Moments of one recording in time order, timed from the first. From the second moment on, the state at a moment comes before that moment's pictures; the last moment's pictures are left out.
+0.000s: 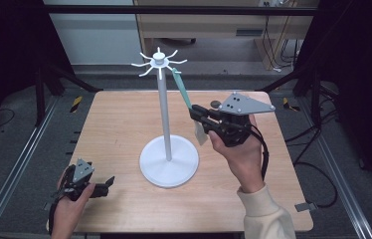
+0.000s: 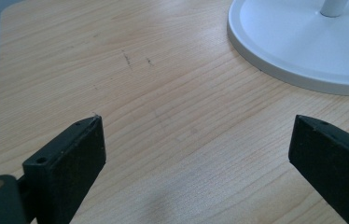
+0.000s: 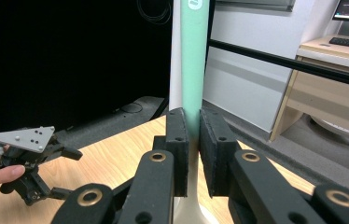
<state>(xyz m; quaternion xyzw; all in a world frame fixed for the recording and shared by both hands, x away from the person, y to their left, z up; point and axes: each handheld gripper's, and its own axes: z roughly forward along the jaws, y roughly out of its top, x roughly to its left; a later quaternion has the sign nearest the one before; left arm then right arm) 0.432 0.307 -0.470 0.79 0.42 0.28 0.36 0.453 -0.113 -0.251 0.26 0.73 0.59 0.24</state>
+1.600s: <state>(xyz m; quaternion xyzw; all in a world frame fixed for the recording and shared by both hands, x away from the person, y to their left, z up) 0.431 0.307 -0.470 0.78 0.42 0.28 0.36 0.464 -0.105 -0.261 0.27 0.73 0.58 0.24</state>
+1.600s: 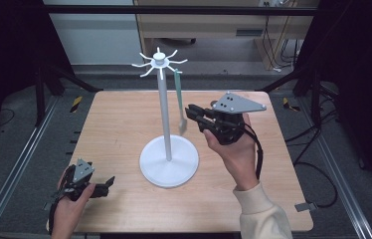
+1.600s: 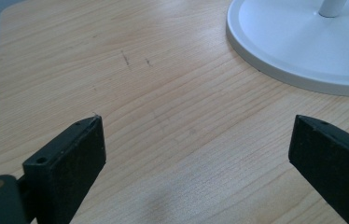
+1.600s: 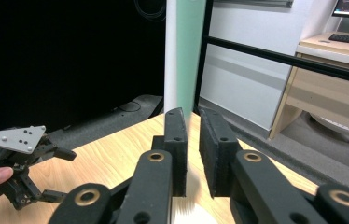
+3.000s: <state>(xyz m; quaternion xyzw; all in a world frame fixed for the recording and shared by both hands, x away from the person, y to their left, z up) 0.430 0.305 -0.470 0.79 0.41 0.28 0.36 0.501 -0.172 -0.341 0.42 0.74 0.44 0.29</state>
